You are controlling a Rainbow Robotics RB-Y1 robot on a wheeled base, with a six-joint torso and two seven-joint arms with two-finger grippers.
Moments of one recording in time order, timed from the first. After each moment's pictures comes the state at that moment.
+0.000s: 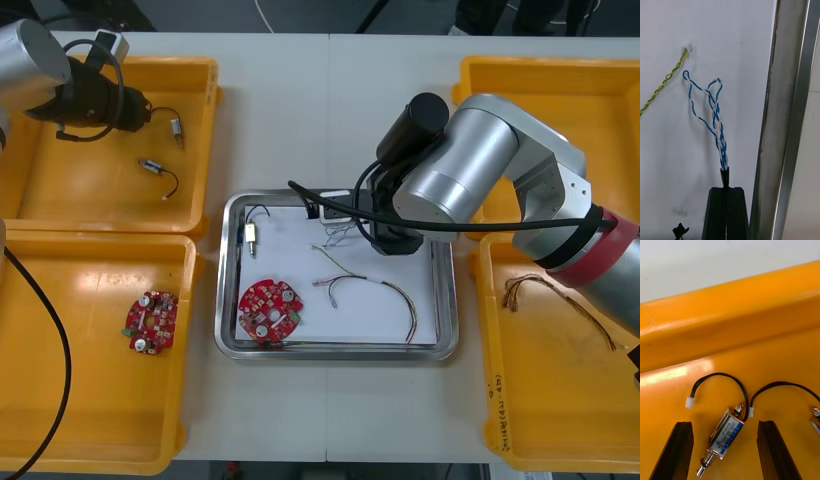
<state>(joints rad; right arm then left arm) -0.81 -0.55 0.70 -1.72 -0.59 1.43 2.26 -1.09 0.59 -0.05 -0.52 0.79 0.84 -2.08</state>
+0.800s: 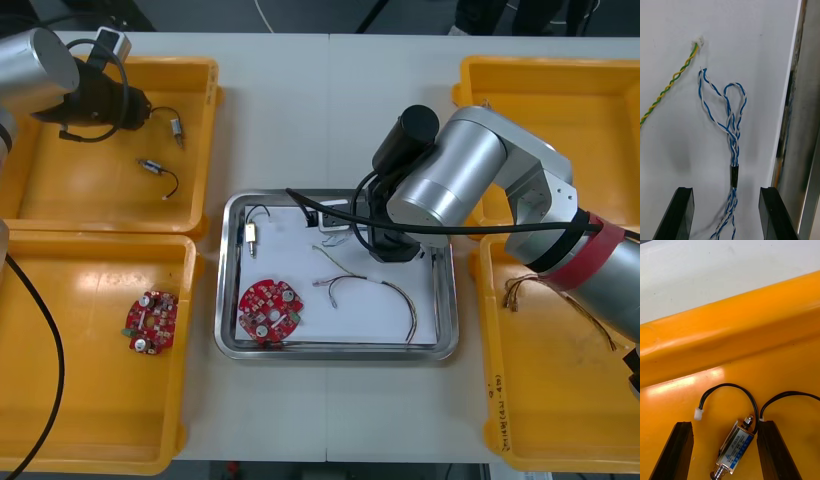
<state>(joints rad) -0.81 -0.54 0.72 -1.67 -0.59 1.42 2.26 -1.09 0.59 -0.12 -0.52 0.79 0.75 -2.08</state>
